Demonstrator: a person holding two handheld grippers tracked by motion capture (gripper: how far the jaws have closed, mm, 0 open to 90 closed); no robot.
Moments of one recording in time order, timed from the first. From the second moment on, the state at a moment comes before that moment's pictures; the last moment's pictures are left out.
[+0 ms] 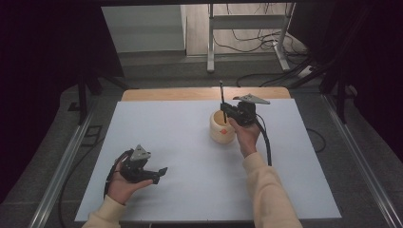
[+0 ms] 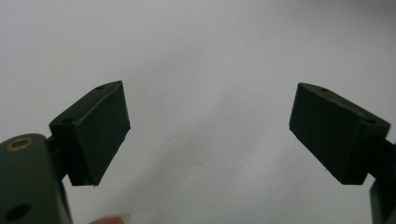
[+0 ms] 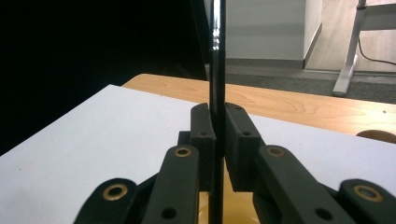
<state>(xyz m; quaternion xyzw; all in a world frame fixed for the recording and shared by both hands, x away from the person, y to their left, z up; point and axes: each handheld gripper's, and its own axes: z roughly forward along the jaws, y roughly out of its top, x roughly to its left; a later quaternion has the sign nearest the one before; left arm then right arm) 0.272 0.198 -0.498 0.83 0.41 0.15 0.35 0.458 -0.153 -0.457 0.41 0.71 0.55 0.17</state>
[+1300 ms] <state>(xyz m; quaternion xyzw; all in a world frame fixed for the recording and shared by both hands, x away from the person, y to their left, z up) 0.271 0.198 -0.495 0.82 0.42 0.15 0.36 0.435 -0.158 -0.436 0.36 0.75 0.53 0.16</state>
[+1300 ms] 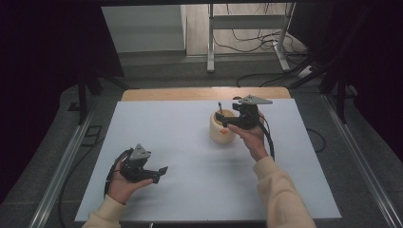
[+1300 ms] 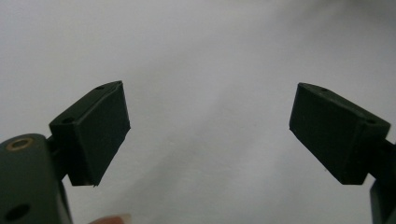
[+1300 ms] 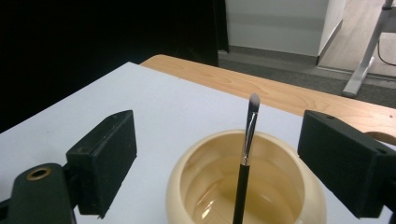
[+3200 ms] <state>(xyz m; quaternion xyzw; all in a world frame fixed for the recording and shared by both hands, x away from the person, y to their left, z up) 0.271 0.198 -0.496 0.82 0.41 0.15 0.36 0.319 -0.293 -0.485 0.39 0.80 0.43 0.16</state>
